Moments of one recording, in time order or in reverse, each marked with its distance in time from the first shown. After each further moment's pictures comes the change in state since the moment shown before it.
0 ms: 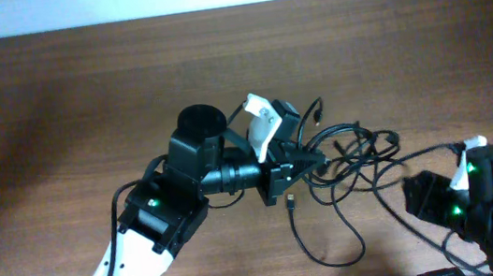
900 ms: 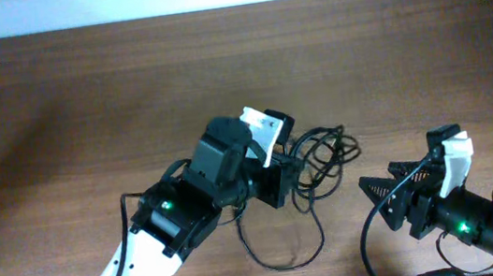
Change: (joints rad) left arm -0.087 0.018 0.005 -0.240 -0.396 -0.111; right arm 0.001 -0.117 -0.001 0.278 -0.478 -0.250
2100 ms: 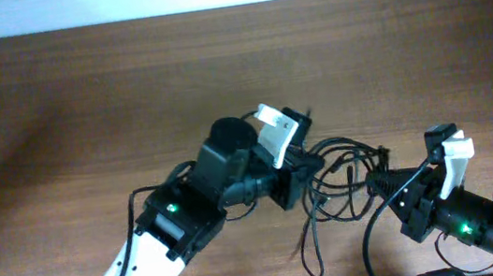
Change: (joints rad) left arm -0.046 0.001 0.002 0.138 0.072 0.031; right arm 0.000 -0.003 0.004 0.044 -0.100 0.022
